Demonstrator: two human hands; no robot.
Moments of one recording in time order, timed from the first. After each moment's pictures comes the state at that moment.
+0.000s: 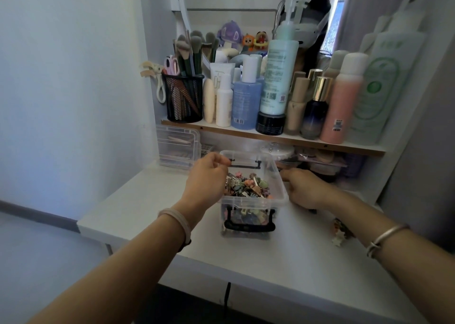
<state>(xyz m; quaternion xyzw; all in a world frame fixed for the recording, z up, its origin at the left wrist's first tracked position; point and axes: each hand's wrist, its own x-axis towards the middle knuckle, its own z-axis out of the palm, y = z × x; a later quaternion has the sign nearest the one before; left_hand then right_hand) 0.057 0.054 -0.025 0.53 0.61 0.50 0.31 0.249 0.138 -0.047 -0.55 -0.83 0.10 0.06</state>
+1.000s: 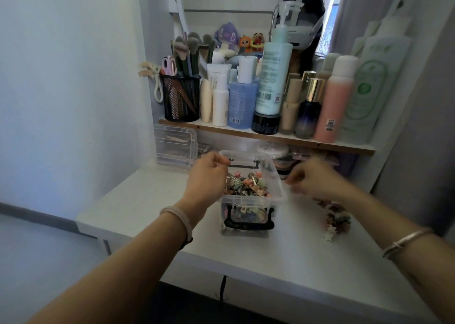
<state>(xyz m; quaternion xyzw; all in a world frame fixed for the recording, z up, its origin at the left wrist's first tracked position) 0.066 0.048 -0.021 0.52 0.61 0.51 0.32 0.261 0.105 -0.015 -0.60 -0.77 0.15 0.15</state>
